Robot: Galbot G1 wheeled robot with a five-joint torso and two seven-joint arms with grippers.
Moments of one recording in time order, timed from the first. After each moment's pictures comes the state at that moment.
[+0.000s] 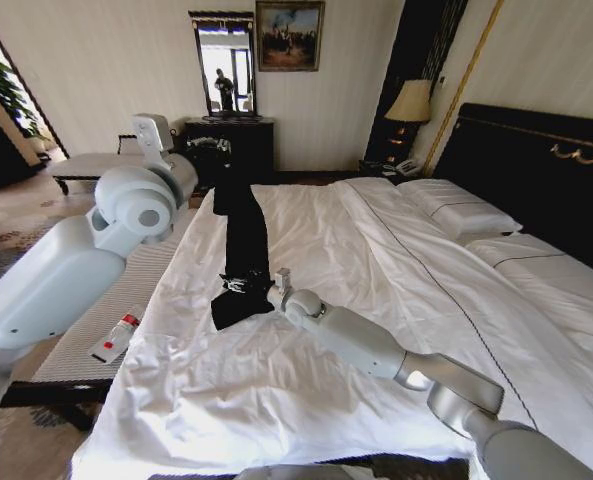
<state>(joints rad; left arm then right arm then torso) -0.04 -0.68 0.20 -1.99 -1.34 0.47 -0.56 -0.33 1.24 -0.57 1.42 0.91 -0.05 -0.03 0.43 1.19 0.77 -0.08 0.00</state>
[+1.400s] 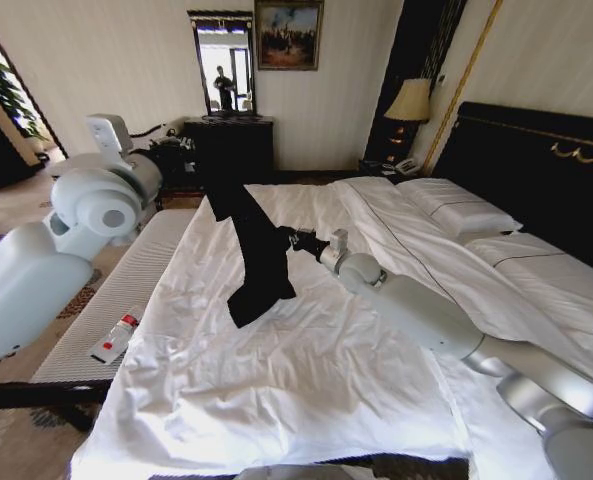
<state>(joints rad) 0.04 -0.51 0.04 -1.99 -1.35 0.47 -0.52 -0.14 0.83 -0.43 1.66 0.92 -0.14 0.01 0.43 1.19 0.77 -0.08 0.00</state>
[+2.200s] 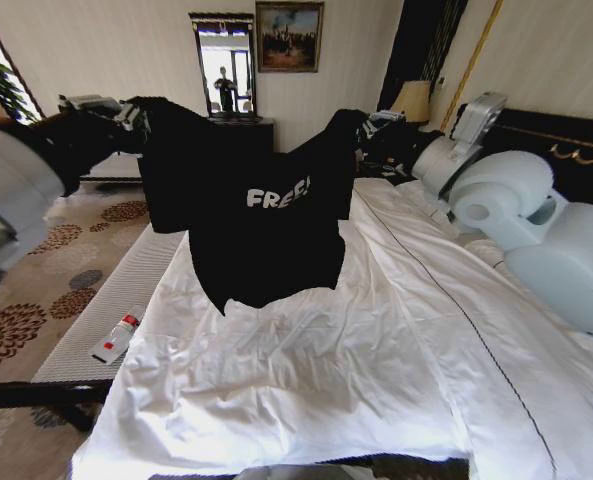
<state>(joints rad) 0.17 0.00 -0.36 -2.48 -1.84 0.44 -0.58 0.08 0.43 -0.21 2.19 1.33 -0.40 0.25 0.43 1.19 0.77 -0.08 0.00</state>
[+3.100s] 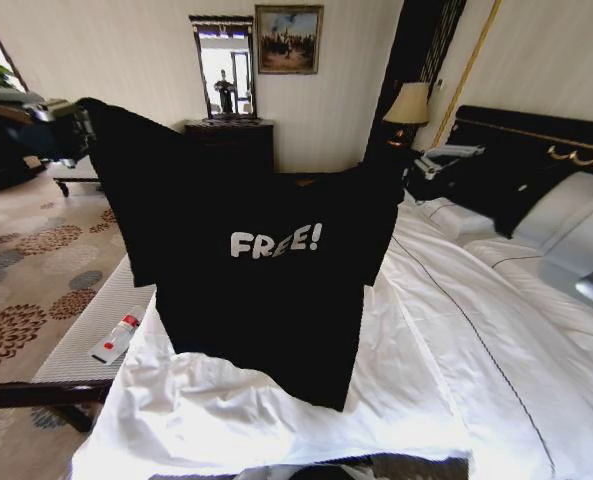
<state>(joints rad) -0.05 0.14 -0.40 -2.50 -2.35 0.61 -0.79 -0.10 0.19 0.11 2.51 1.85 -0.53 0.62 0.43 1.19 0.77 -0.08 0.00</state>
